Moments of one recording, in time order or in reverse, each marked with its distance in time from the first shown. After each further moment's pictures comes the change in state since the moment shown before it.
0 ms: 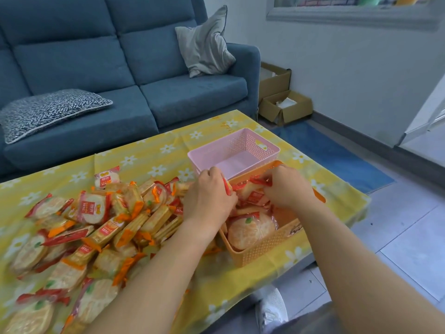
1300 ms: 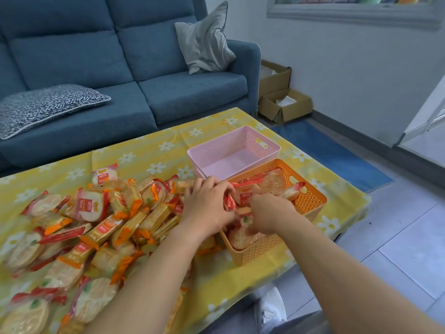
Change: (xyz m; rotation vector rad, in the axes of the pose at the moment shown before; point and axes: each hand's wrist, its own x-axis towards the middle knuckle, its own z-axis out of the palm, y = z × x) left_hand -0.002 -0.028 0.023 0.009 -0.232 0.156; right_hand -0.029 -0.033 0.024 -0.248 -0.404 -0.043
